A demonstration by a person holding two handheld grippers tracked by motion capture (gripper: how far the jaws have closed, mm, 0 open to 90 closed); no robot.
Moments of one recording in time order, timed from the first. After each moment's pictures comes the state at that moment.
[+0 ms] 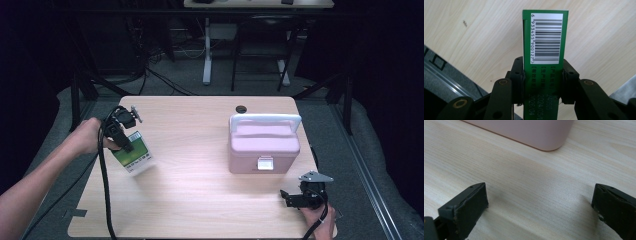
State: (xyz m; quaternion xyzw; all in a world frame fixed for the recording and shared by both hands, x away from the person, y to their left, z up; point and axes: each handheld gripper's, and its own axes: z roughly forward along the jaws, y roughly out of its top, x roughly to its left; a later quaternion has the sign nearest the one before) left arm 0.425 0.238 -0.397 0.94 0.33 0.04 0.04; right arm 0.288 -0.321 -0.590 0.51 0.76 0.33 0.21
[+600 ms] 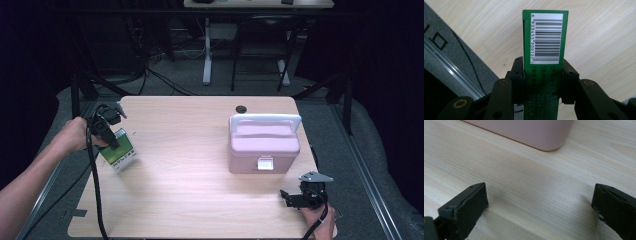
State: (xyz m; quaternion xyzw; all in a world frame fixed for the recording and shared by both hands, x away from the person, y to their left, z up) left arm 0.444 0.284 -0.411 0.92 0.40 0.05 0.01; right arm 0.289 -0.321 -0.590 0.51 0.77 0.33 0.21
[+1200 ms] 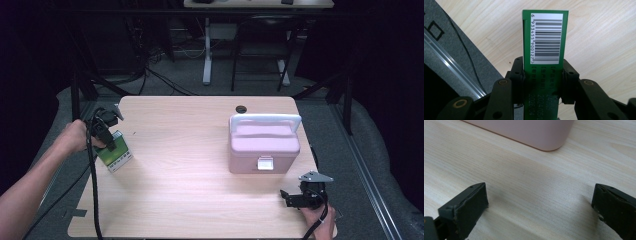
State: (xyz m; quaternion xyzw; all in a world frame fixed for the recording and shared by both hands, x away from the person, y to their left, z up) left arm 0.461 0.302 -0.437 0.91 0.42 0.04 0.00; right arm 0.288 -0.322 -0.590 0.50 0.77 0.33 0.21
